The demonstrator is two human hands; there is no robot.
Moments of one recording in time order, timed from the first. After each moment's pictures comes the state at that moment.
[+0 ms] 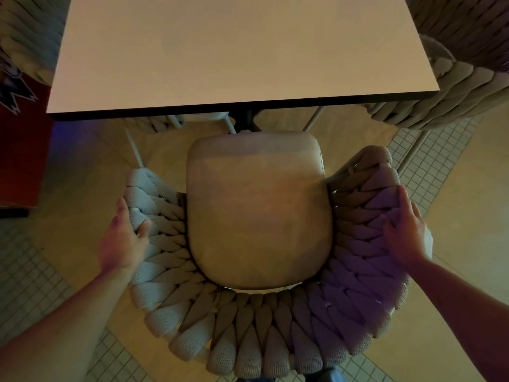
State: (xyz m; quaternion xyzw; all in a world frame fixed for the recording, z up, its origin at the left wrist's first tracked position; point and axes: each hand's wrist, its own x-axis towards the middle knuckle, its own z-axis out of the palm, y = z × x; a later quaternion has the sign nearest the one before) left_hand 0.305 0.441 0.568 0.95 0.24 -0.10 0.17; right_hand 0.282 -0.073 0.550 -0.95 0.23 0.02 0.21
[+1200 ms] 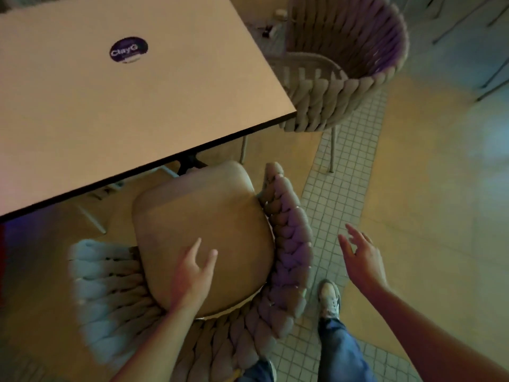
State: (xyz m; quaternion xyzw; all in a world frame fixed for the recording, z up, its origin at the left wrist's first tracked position) left_hand 0.277 0.189 0.623 0.91 0.11 -0.19 0.36; right_hand 0.173 -0.139 0.607 -0.87 0.34 -0.01 0.35
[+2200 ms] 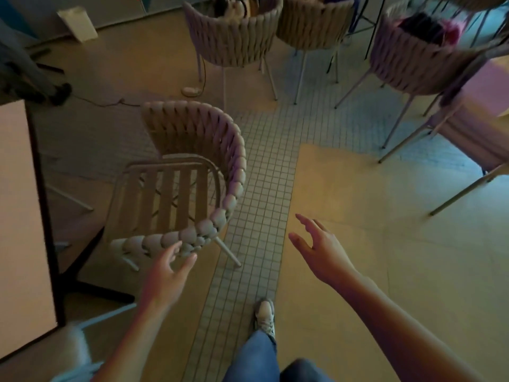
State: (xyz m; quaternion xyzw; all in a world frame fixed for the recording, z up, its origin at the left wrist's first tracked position) left_hand 0.528 -0.408 0.684 0.90 0.00 -0.19 0.39; right_hand 0.404 -0.708 0.712 -0.90 0.23 -0.01 0.37
